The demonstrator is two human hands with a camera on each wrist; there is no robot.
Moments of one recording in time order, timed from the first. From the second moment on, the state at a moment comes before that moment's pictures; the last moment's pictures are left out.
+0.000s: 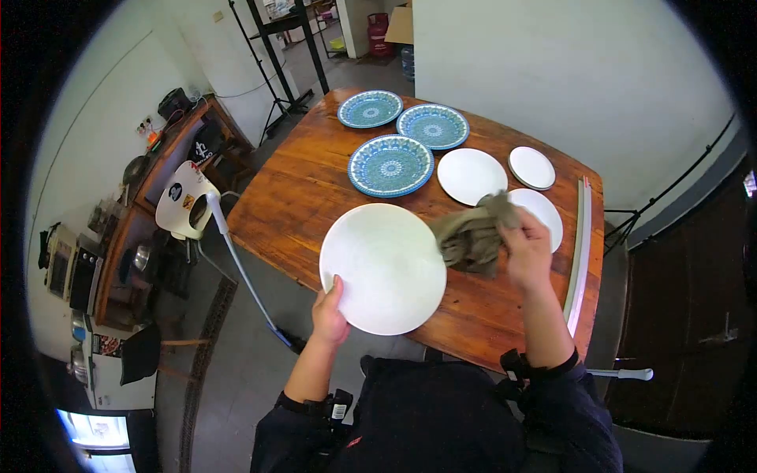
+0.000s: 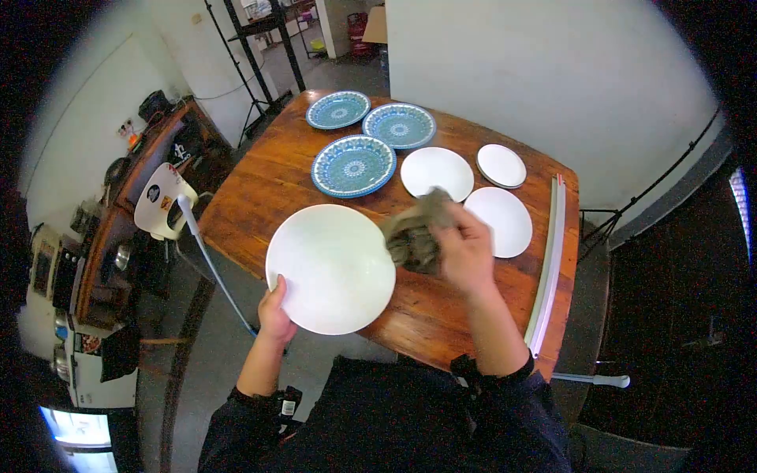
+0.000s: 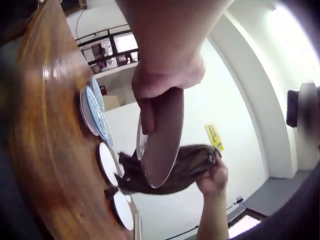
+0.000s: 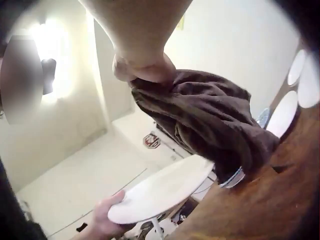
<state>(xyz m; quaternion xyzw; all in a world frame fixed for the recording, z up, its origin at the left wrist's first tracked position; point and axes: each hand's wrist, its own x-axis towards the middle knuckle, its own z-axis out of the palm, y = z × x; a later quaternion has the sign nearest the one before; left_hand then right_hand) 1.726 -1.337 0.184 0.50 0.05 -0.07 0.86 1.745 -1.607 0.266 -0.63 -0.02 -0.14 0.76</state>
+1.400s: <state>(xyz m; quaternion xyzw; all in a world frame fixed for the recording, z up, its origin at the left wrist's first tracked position) 1.700 -1.421 0.214 0.51 -0.06 -0.11 0.85 1.746 -1.562 0.220 -0.89 -0.32 -0.18 0.28</state>
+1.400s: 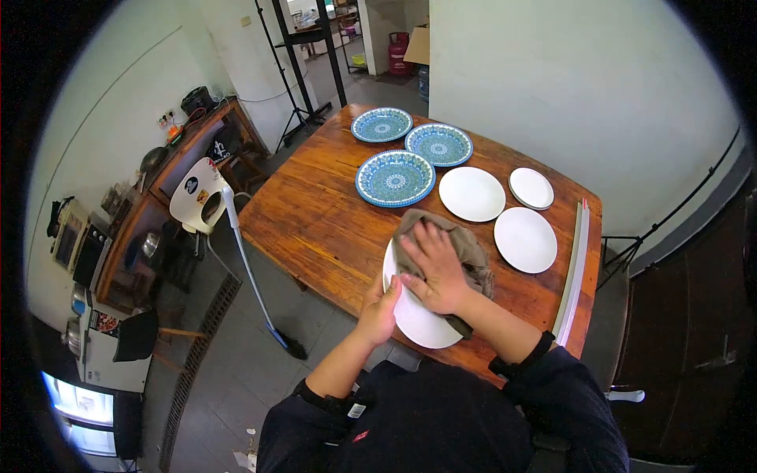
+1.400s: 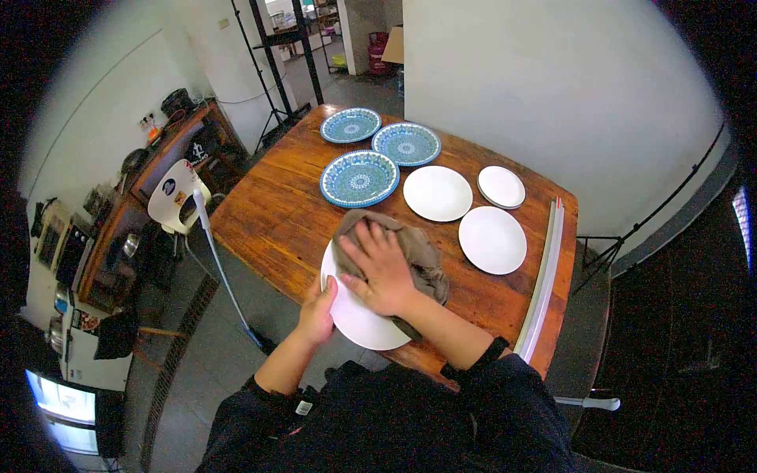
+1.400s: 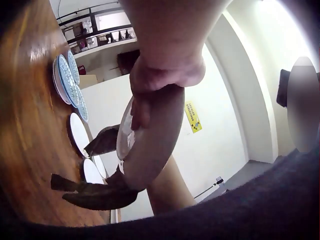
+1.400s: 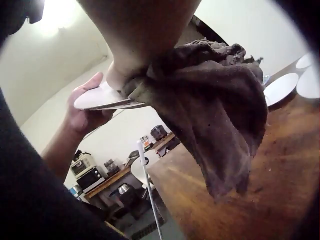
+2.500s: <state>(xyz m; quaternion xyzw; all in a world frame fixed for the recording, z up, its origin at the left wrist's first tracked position) 1.725 -1.433 0.201 0.48 0.01 -0.08 0.87 1.680 -1.630 0.199 -0.88 -0.38 0.03 0.28</state>
